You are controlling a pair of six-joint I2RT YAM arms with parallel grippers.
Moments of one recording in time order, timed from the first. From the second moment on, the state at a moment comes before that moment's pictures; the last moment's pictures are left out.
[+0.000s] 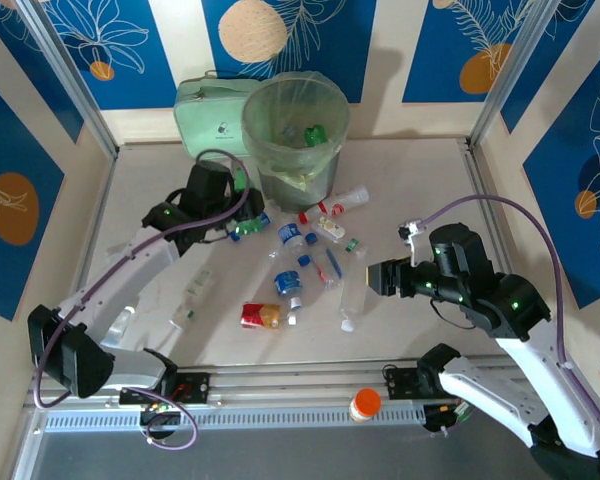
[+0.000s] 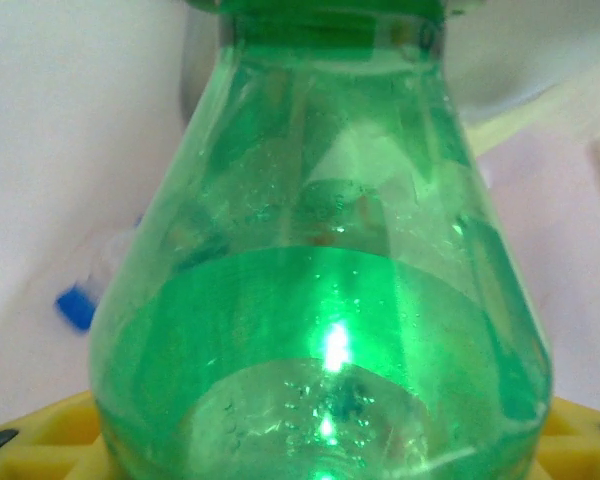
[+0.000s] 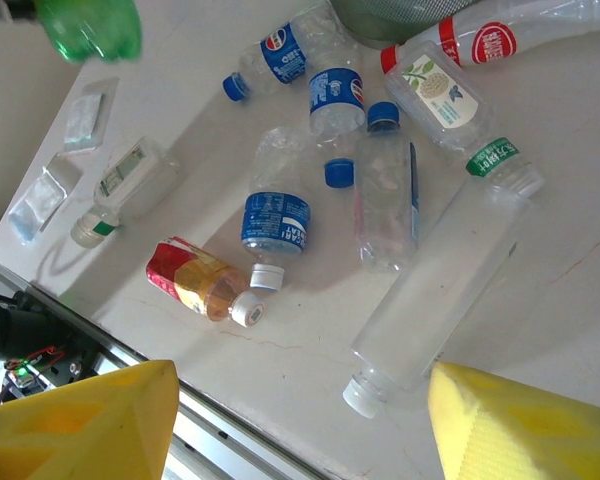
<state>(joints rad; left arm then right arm) -0.53 1.35 1.30 -0.59 -0.01 -0.59 0.59 0.73 1.11 -1.09 -0.15 0.40</state>
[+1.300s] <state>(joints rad) -0.46 2.42 2.65 -0.57 0.20 -0.85 0.51 0.89 1.29 -1.18 -0.17 0.47</state>
